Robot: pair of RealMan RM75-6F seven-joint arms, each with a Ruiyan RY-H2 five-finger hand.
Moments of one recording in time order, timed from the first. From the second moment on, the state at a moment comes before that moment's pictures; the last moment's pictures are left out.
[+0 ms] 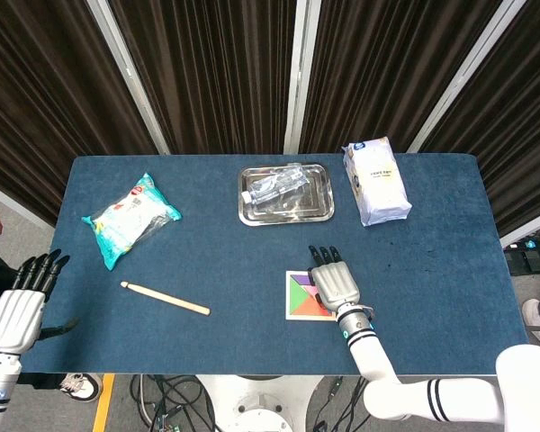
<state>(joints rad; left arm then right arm) -0.12 -1.15 -0.01 -1.60 1.57 1.49 -0.02 0.79 -1.65 0.13 -1.73 -0.66 1.18 -0.91</state>
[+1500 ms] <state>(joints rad) -0.10 -1.15 -0.01 -1.58 1.56 1.49 -0.03 0.81 -1.69 0.12 -1.69 -0.63 1.19 -0.91</state>
